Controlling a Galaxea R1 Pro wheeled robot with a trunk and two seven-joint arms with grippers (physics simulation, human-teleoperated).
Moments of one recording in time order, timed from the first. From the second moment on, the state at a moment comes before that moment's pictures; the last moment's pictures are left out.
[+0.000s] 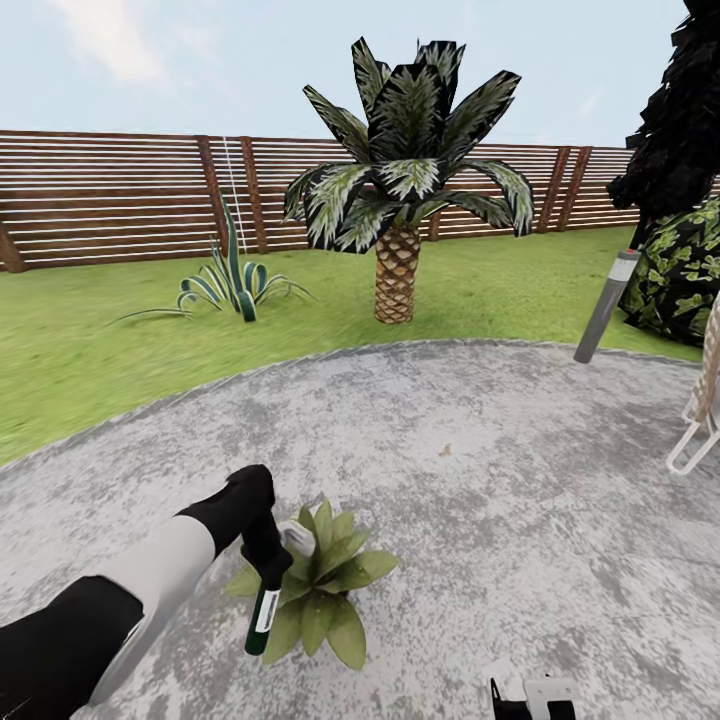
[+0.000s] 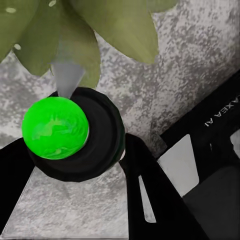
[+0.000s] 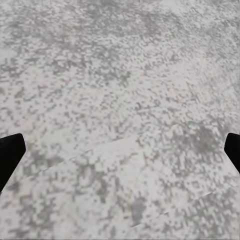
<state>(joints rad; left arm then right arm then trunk) -0.99 -0.01 -0.48 -0.39 -0.76 1.00 -1.27 -0.34 -0.04 -0.25 -0.14 0.38 -0.58 -0.15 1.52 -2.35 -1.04</state>
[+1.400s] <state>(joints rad) -0.99 -0.05 -0.47 -0.39 -1.00 0.99 -1.38 -0.34 -0.04 -0.25 -0.14 0.37 -0.58 -0.16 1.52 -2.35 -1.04</state>
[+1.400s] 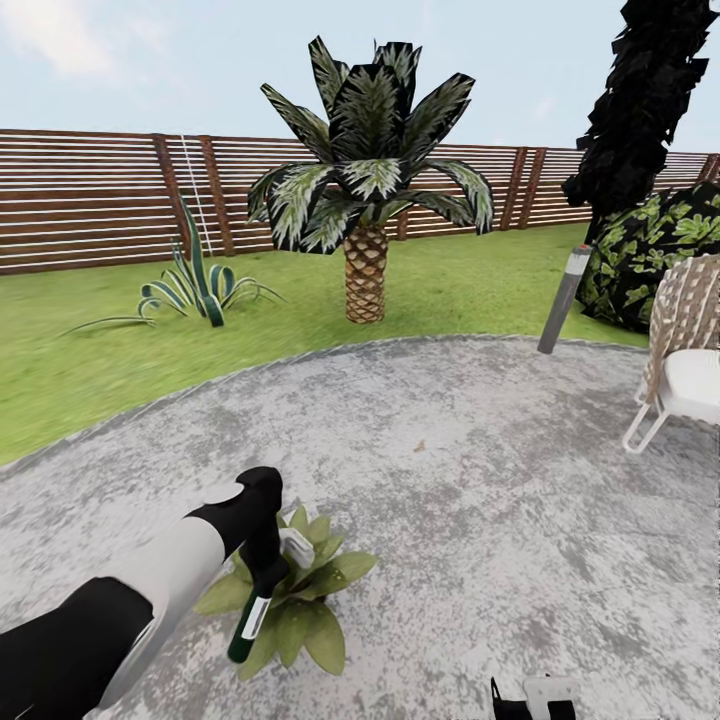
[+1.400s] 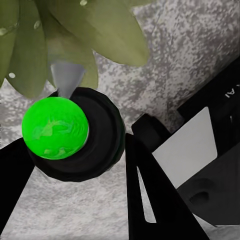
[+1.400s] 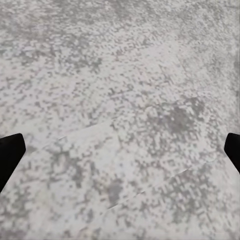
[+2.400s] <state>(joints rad) -1.00 -0.05 -0.48 -0.39 -1.02 0.99 -1.38 -0.34 -0.04 -0.25 -0.14 0.38 -0.58 -0.15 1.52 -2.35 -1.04</state>
